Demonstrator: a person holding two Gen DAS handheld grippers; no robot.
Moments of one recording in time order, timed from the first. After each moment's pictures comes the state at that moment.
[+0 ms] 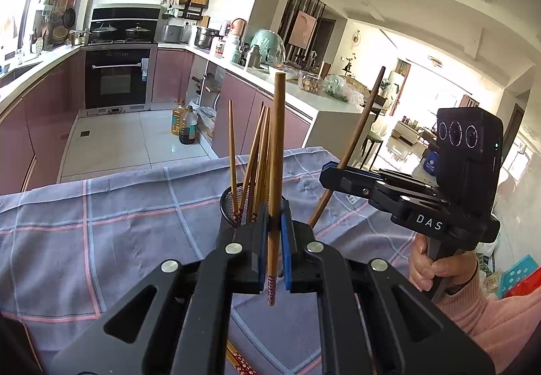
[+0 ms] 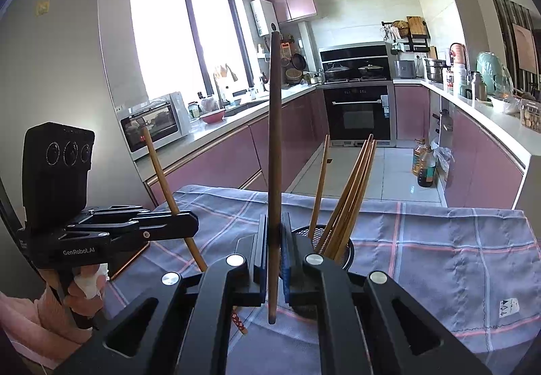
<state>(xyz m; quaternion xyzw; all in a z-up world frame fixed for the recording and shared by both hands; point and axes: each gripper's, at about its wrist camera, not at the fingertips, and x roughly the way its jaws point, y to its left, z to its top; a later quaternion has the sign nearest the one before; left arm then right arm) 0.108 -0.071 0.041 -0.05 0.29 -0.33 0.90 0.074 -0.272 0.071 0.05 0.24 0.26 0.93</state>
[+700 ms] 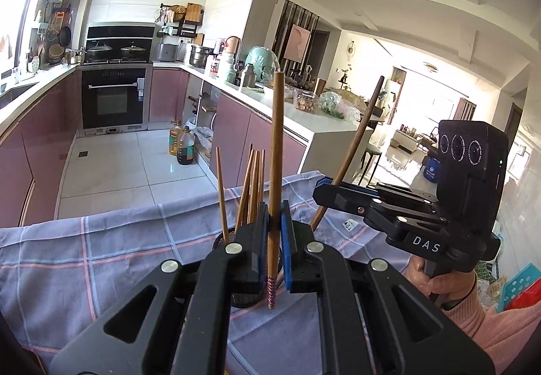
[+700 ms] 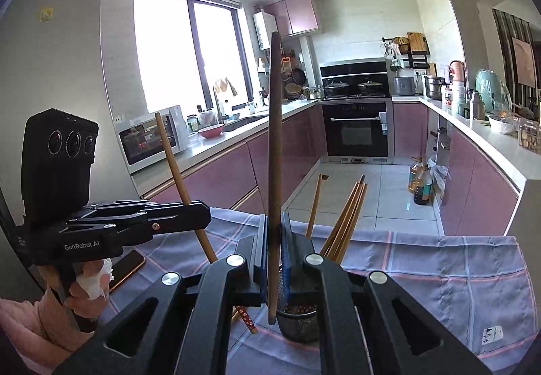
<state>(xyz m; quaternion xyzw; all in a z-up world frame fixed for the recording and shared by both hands) 0.129 -0.089 0.073 -0.04 0.25 -0.34 0.91 0.083 -0.277 0.099 0.04 0.21 0.26 0.94</state>
